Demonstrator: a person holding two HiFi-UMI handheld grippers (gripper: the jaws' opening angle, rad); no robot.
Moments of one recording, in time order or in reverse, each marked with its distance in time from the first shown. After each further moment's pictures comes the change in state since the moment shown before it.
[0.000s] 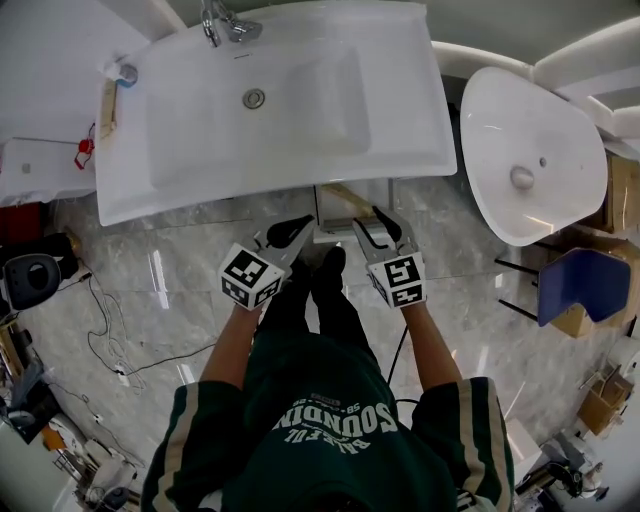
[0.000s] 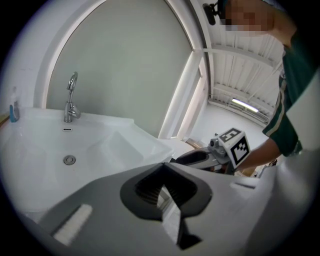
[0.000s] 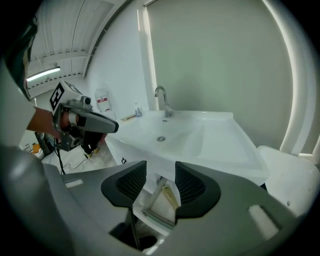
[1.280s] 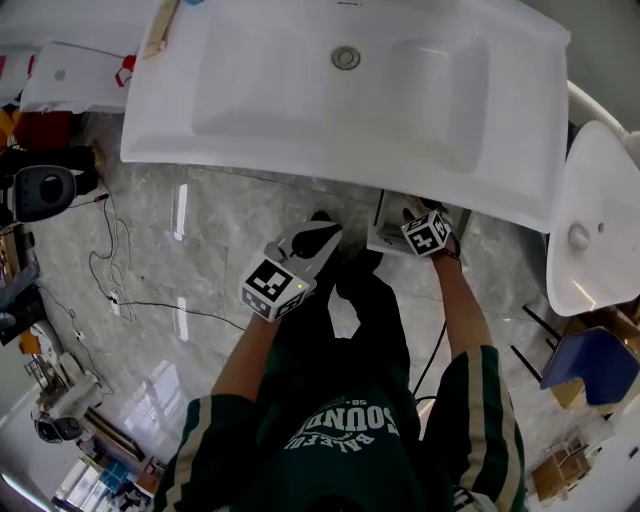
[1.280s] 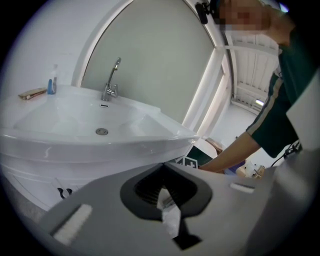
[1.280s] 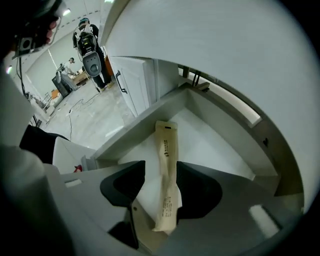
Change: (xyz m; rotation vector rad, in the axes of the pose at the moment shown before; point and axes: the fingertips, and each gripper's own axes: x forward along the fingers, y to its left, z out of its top) left arm -0.034 0.071 -0.114 -0.142 0.023 0.211; right arm 0.218 -0.035 -0.253 -0.354 0.643 0.163
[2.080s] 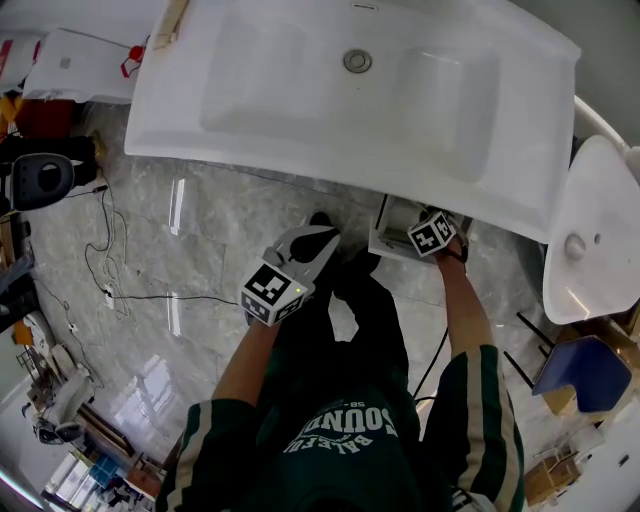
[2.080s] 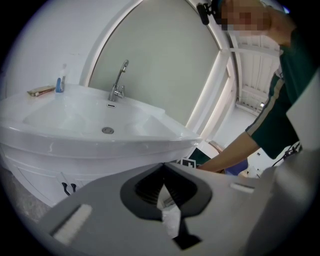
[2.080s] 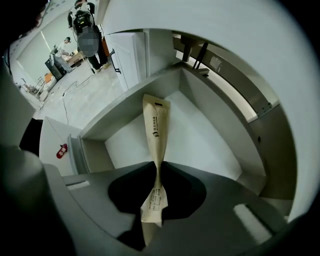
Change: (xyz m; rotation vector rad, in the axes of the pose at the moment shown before) left arm -0.020 0.011 -0.003 -0.045 -0.019 0.041; right arm 0.006 -0.019 -0.027 -0.064 0.193 -0.070
